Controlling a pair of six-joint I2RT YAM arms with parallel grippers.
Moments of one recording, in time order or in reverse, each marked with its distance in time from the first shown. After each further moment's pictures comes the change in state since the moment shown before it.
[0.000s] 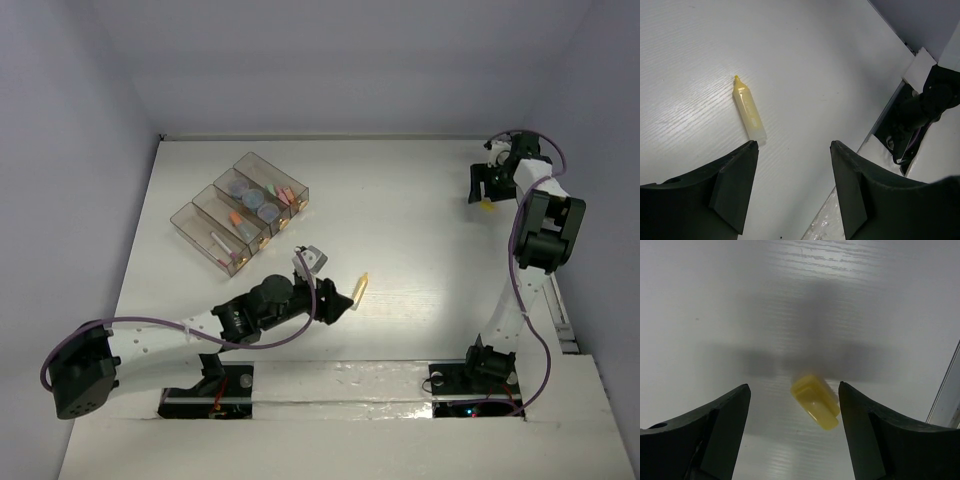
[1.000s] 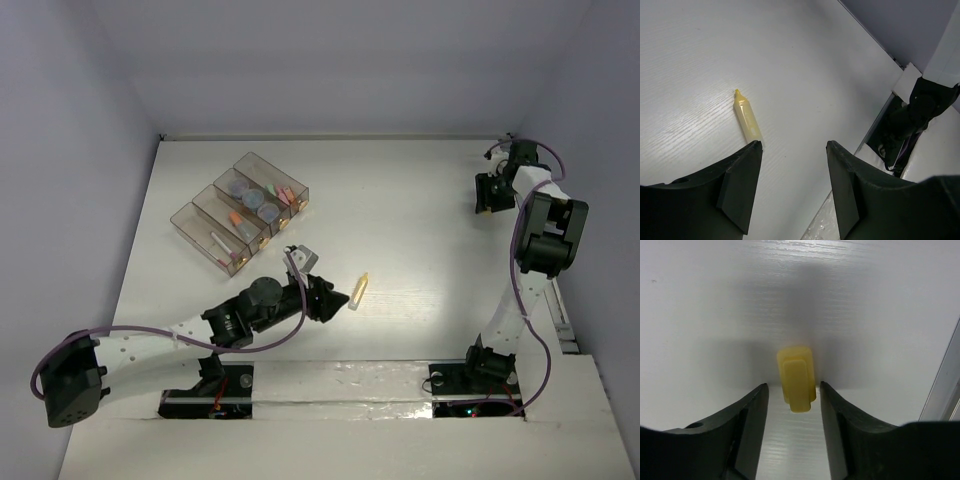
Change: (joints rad) left arm 0.000 -0.091 -0.023 0.010 -0.014 0.007; right arm -0.003 -0.058 -0.136 0.039 0.094 -0.004
